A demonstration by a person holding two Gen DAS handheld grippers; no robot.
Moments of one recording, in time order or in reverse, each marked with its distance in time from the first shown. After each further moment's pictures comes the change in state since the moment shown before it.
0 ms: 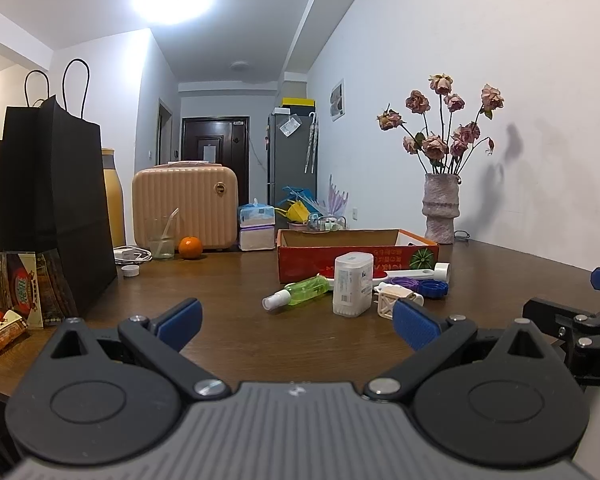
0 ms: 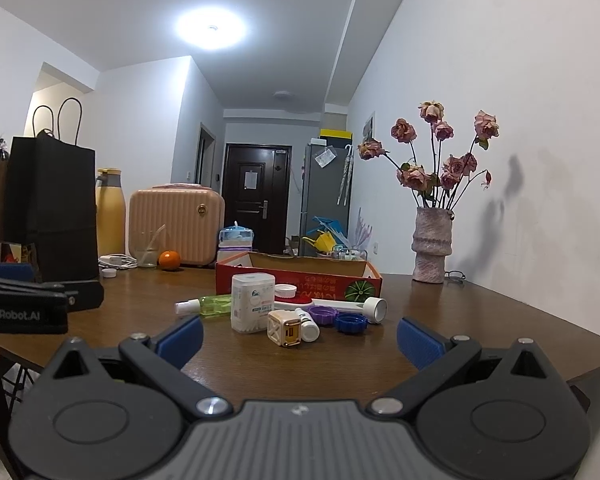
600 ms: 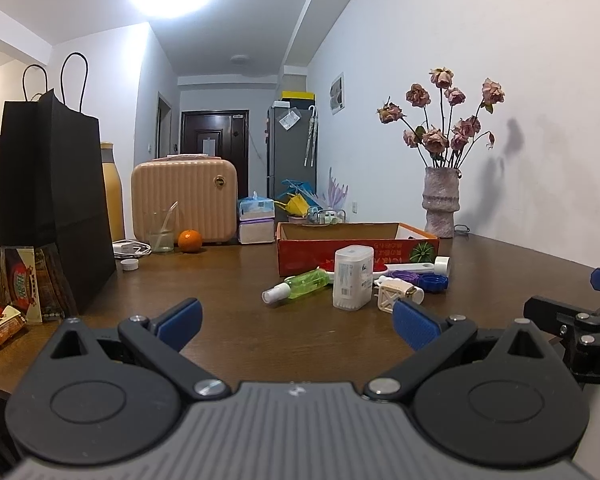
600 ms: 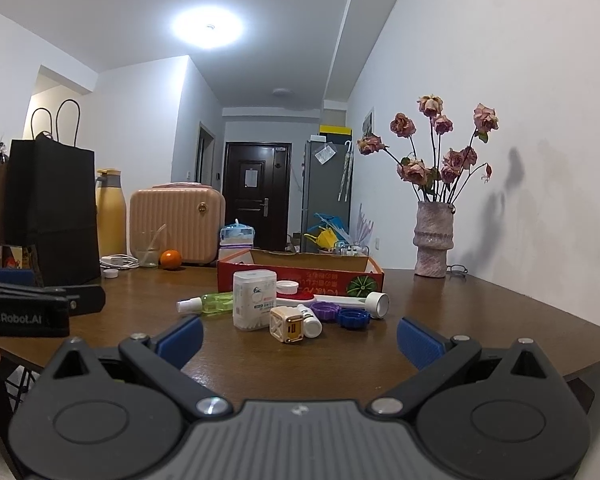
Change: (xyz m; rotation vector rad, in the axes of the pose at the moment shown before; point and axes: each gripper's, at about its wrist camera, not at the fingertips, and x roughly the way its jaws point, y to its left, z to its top) left arm 0.003 0.002 0.001 0.000 0.023 -0.001; right arm 0.002 -0.003 0.000 0.022 0.010 0.007
